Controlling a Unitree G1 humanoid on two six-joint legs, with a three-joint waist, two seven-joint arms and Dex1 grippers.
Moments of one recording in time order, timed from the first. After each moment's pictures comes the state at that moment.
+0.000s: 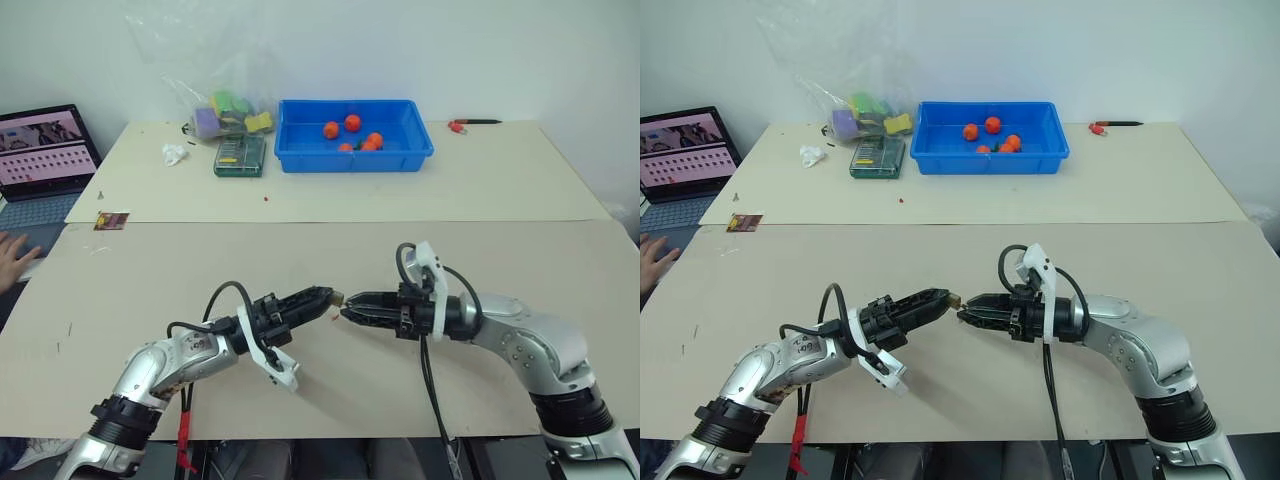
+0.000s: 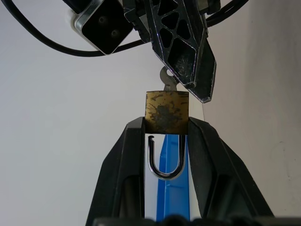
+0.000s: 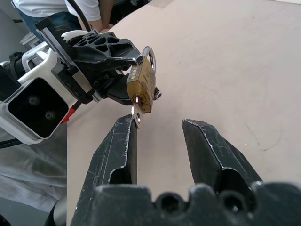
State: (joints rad) left arm -0.22 0.59 -0.20 -0.06 0.88 -0.88 0.01; right arm -0.33 -0.60 0.08 -0.35 0.76 0.84 0.83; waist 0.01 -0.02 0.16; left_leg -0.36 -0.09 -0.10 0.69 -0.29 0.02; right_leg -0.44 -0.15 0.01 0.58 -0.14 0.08
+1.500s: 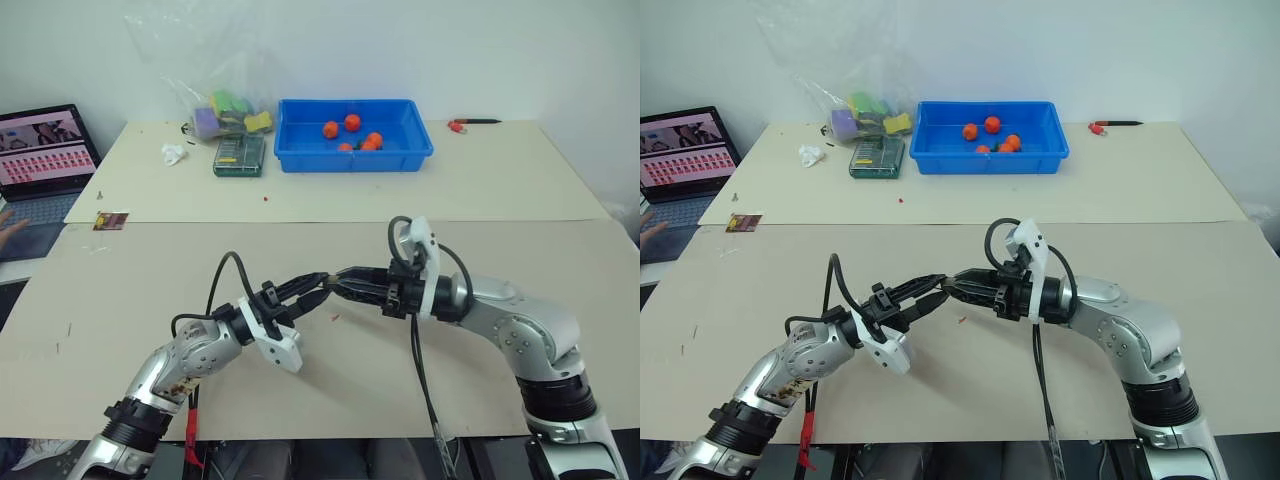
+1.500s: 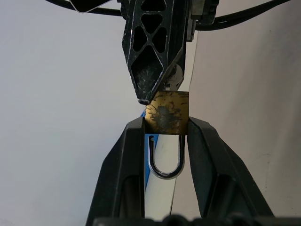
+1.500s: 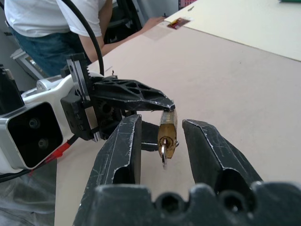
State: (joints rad) left arm -0.22 0.54 -0.23 -0.05 0.53 -0.73 -0.26; right arm -0.43 -0.52 0.08 -0.38 0.79 0.89 0.72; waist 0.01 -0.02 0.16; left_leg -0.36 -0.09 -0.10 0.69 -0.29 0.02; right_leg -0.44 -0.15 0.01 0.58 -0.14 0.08
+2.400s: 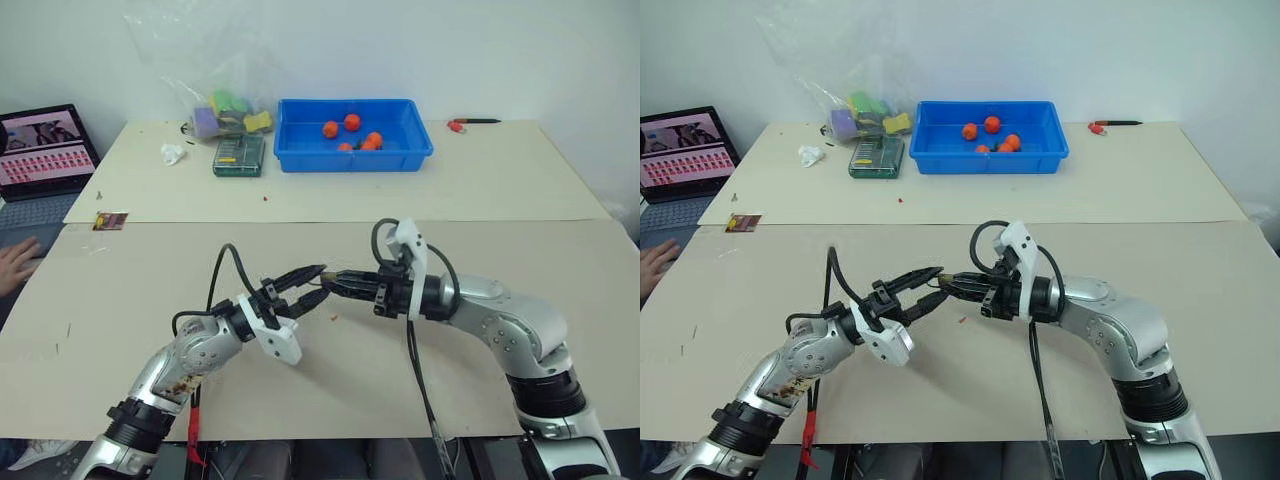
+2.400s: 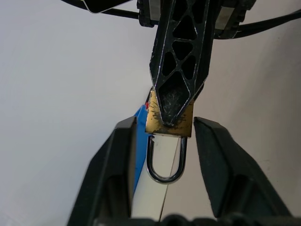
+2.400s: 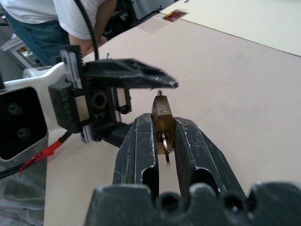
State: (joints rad) left arm -0.22 0.52 -0.24 -0.06 0.38 -0.65 -0.35; right arm -0.45 -0.49 0.11 -0.37 0.75 0.90 0.70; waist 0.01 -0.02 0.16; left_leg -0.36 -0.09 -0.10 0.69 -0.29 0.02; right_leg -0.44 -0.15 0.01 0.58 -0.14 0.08
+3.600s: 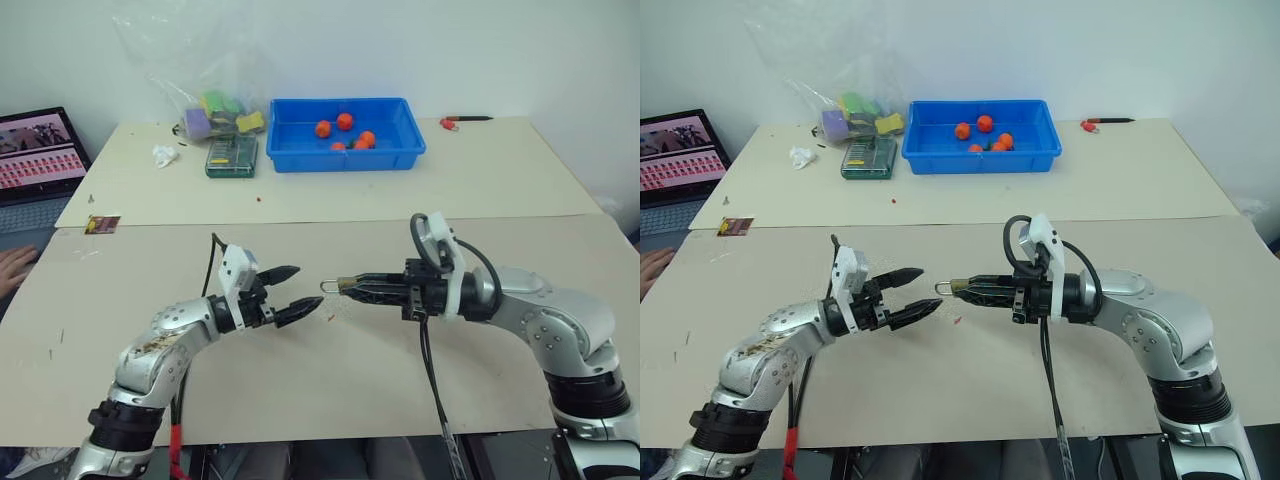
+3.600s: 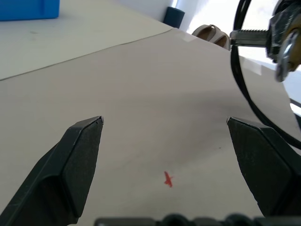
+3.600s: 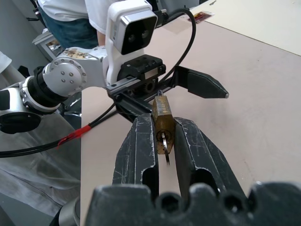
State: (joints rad) left arm -0.22 0.51 -0.05 -0.28 -0.66 0.53 -0.79; right arm -0.45 -0.64 0.03 -0.41 0.89 0.93 0.84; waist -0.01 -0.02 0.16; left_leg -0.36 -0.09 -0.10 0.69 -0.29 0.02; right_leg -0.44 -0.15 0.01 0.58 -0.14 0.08
